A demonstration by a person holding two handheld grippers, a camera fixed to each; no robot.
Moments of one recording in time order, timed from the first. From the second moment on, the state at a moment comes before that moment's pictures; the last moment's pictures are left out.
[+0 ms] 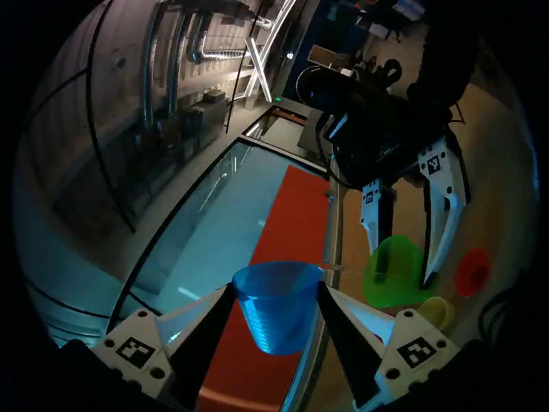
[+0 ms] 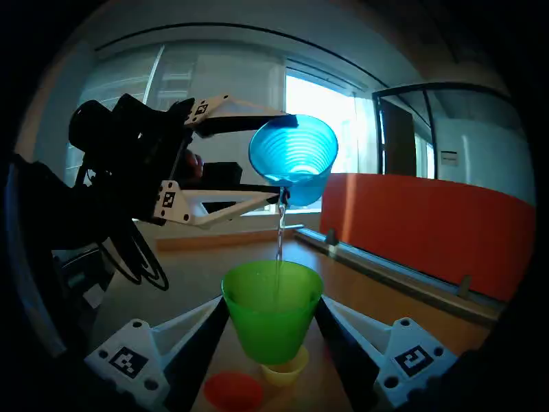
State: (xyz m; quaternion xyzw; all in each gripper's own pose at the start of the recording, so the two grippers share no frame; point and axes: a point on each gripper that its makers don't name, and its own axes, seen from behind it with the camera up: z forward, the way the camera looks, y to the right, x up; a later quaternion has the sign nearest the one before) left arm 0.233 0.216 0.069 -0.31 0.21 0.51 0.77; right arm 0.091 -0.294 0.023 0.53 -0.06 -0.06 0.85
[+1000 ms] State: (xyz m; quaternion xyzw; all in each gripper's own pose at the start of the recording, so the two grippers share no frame) left arm 0.235 0.223 0.065 -0.30 0.22 0.54 0.76; right arm 0.093 -0.295 0.024 0.52 -0.06 -0.05 0.85
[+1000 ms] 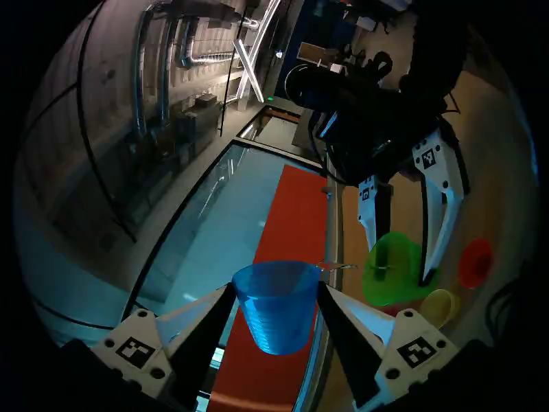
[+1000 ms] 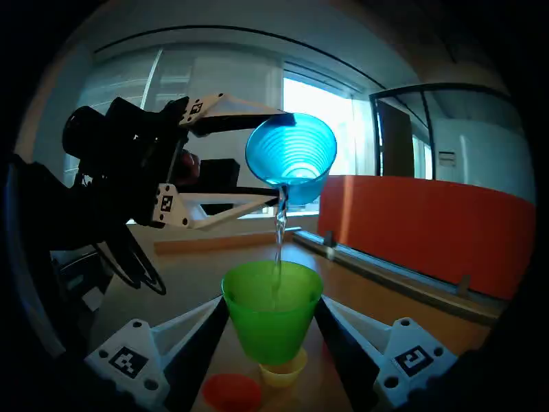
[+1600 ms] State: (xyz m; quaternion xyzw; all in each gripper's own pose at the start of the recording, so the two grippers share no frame) left arm 0.241 0.224 0.065 -0.29 0.23 0.56 0.74; right arm 0.094 -0.294 0.025 0.52 -0.05 -0.05 0.85
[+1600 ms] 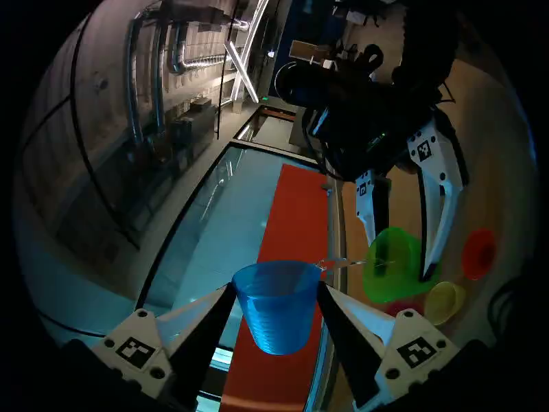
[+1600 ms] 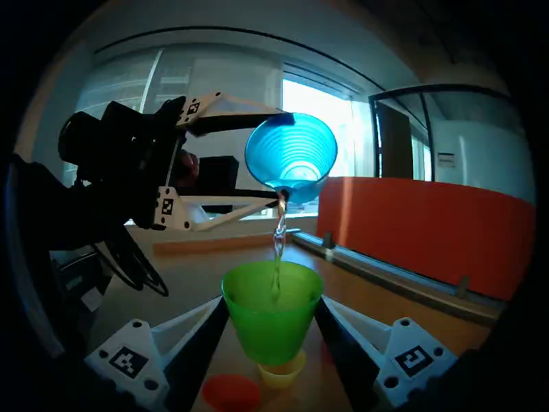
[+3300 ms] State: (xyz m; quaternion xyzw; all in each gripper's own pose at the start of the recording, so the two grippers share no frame) left arm 0.245 0.229 0.065 -0.27 0.26 0.63 0.68; right arm 0.095 -0.293 0.026 0.52 -0.05 -0.05 0.85
